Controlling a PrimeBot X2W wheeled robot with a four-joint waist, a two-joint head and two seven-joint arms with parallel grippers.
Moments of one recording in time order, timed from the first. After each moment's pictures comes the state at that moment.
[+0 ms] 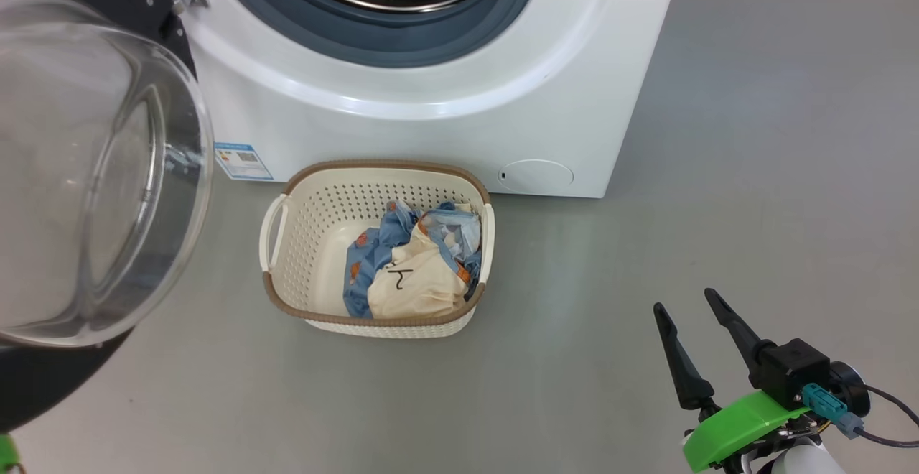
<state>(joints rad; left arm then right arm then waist) -0.23 0.06 0.63 0.33 -0.29 0.02 -0.26 -0.13 -0.10 0.04 0.27 0.11 0.13 -0.25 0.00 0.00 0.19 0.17</state>
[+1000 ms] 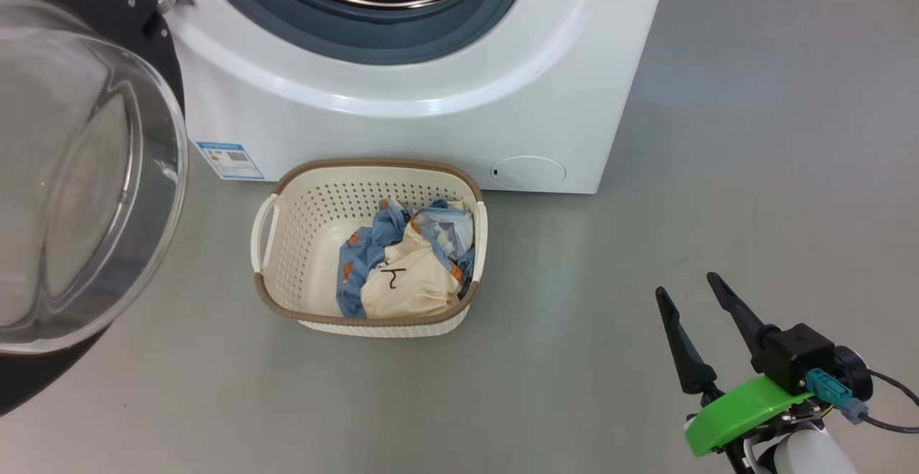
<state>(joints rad) -0.36 0.14 0.76 0.49 -0.13 -0.08 -0.26 -0.16 -0.12 0.05 0.27 0.12 0.13 -0.25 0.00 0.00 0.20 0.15</state>
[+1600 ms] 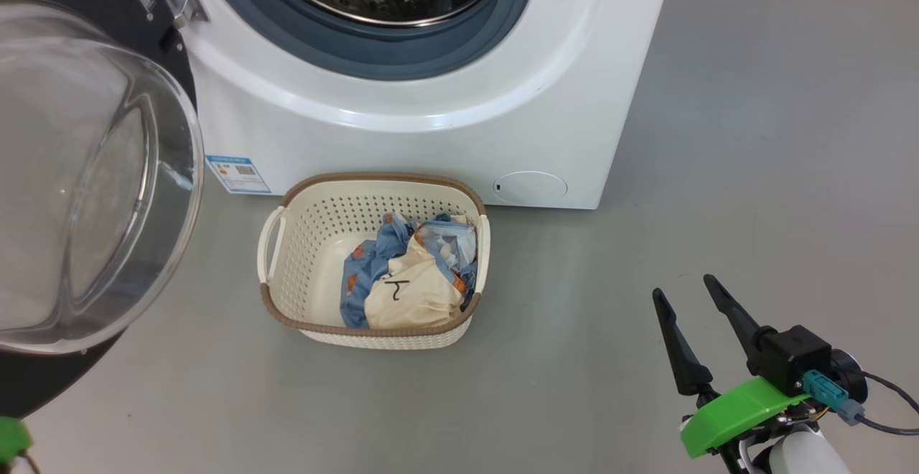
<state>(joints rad) -0.26 0.03 0.65 0.27 -0.12 -0.13 -0.26 -0.16 -0.10 0.04 0.28 0.12 0.13 -0.25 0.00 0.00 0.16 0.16</state>
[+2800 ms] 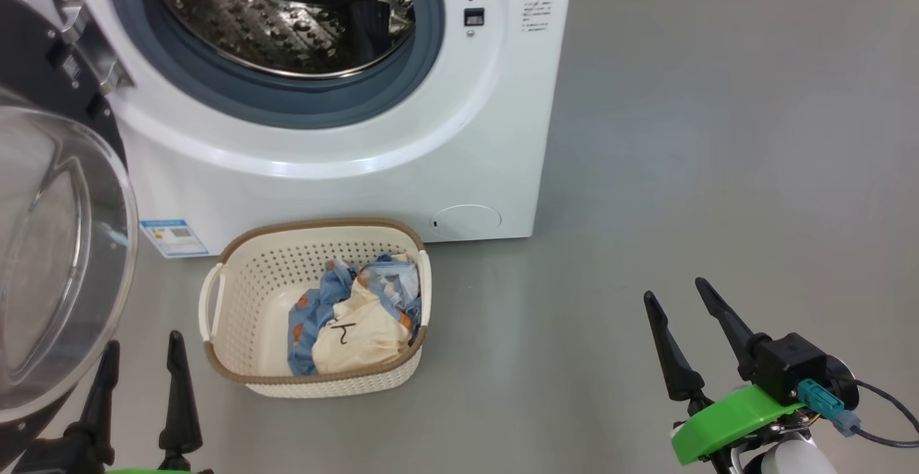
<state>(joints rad) 0.04 0.03 0.13 0.00 -0.19 0.01 -0.26 -0.14 -0.07 0.04 0.23 0.12 0.13 -0.25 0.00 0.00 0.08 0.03</state>
